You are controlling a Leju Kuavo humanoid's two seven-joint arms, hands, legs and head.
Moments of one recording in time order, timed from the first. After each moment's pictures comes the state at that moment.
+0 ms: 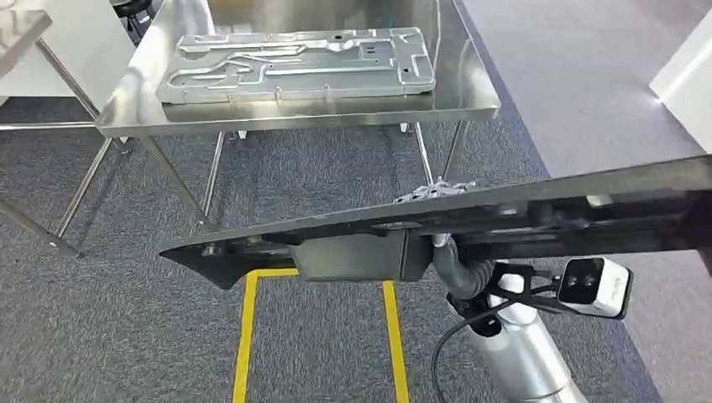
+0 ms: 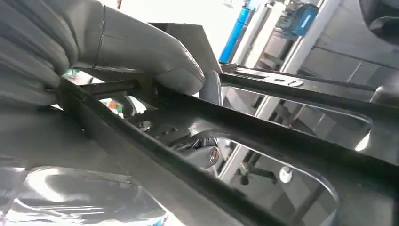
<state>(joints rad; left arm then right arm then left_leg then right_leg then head) -0.03 0.03 0.60 -0.20 -0.11 0.03 -0.25 -0.35 -0.11 0.36 -1.79 -0.30 0.47 -0.69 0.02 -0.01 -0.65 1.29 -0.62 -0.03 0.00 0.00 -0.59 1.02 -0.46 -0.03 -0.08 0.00</state>
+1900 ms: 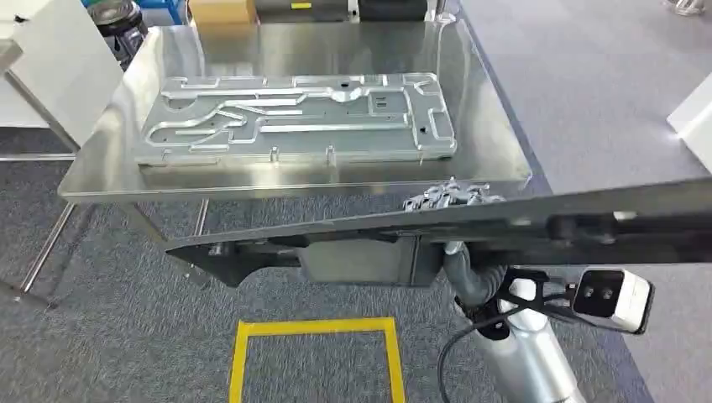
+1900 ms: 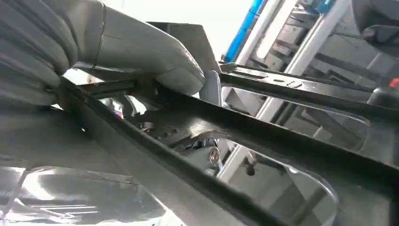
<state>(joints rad) -0.04 0.02 0.63 -0.20 -0.13 0.03 -0.25 -0.33 -0.08 0.31 -1.84 -0.28 0.49 -0.67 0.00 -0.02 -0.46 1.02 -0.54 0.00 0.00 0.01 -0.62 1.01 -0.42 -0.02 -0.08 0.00</state>
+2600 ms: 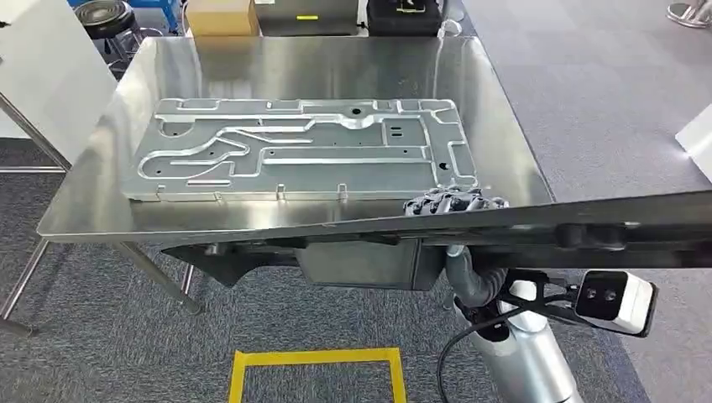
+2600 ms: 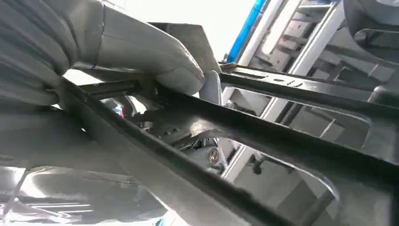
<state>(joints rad) -0.03 0.02 0.64 -0.20 -0.13 0.03 -0.25 -0.33 -0.08 0.31 -1.85 -0.28 0.50 -0.66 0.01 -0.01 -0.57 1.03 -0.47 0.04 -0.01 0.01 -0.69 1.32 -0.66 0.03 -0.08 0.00</state>
